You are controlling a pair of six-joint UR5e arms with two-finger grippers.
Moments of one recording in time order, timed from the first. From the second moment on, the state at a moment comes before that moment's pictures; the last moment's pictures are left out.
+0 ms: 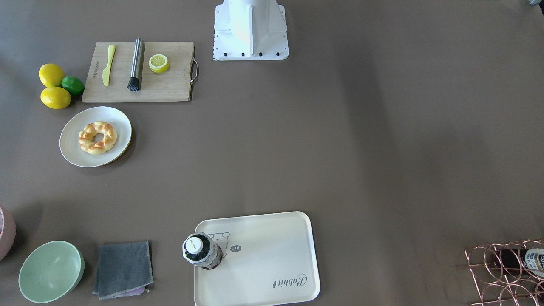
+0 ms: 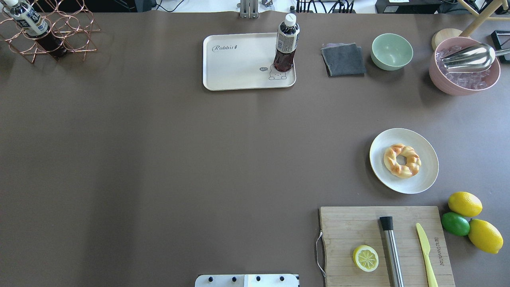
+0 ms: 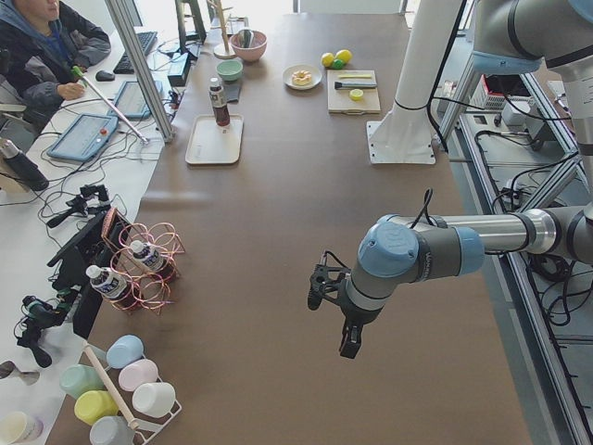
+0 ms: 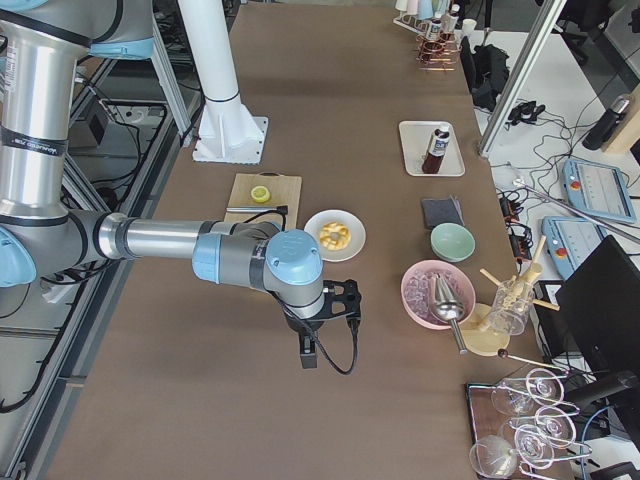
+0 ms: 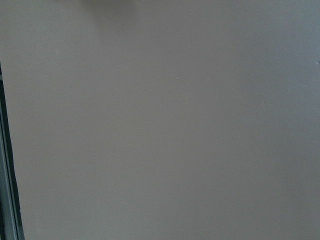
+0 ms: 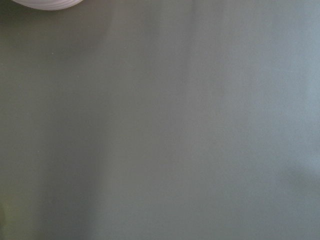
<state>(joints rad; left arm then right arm) -1.84 -1.11 -2.02 -1.50 -2.29 0.45 1.74 -1.81 1.85 -1.65 2.29 -0.26</state>
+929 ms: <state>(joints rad) -1.68 -1.15 -2.01 -1.50 -2.29 0.34 1.74 -1.82 1.85 -1.65 2.29 -0.26</state>
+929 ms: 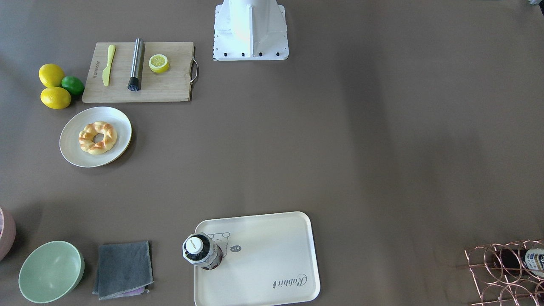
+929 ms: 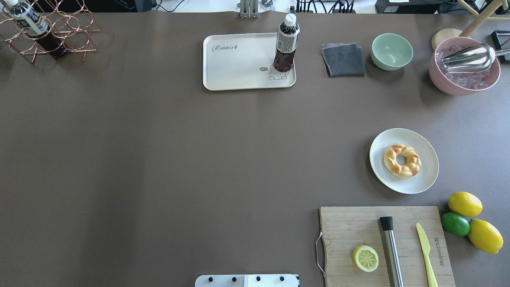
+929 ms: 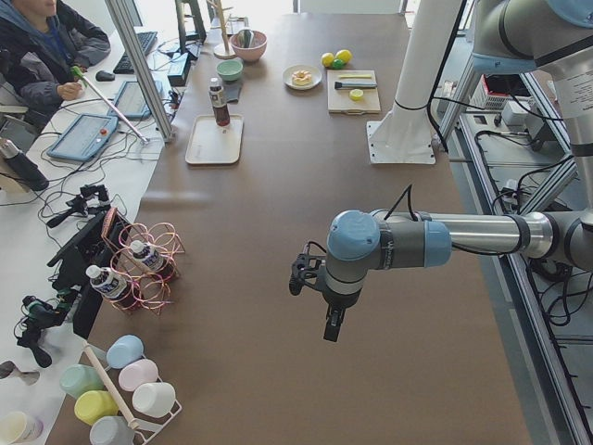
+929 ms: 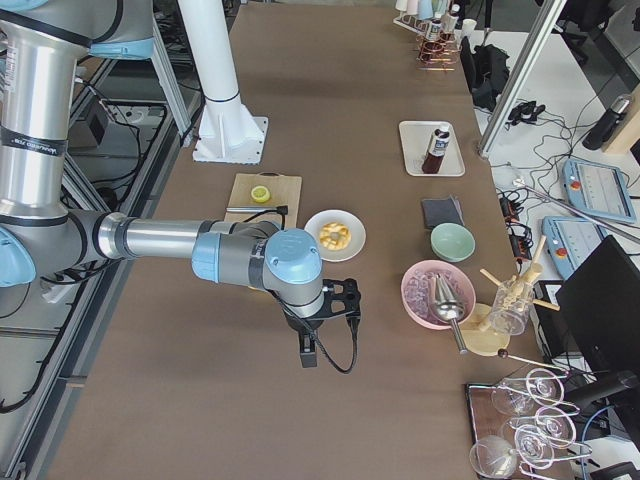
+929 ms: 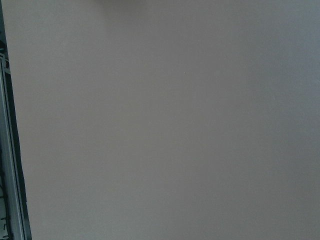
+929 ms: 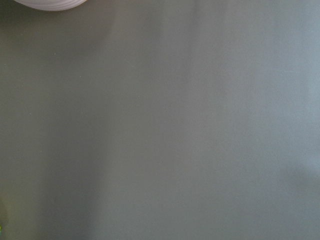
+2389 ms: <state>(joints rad) -1.62 -1.16 -1.99 -1.55 -2.30 0.28 1.74 -1.83 1.87 -1.65 2.29 -0.27</state>
